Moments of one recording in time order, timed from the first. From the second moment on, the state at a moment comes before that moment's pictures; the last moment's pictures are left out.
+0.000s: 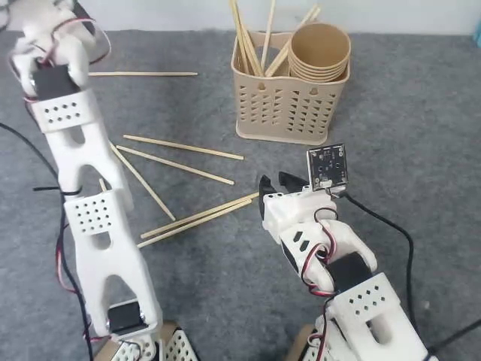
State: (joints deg) left arm -21.4 60.2 -95.0 64.0 25.2; right arm -30.2 -64.8 71.7 32.5 -16.4
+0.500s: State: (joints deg) left arm -21.6 72.3 -95.1 59.7 22.8; right arm -30.2 -64.8 71.7 32.5 -16.4
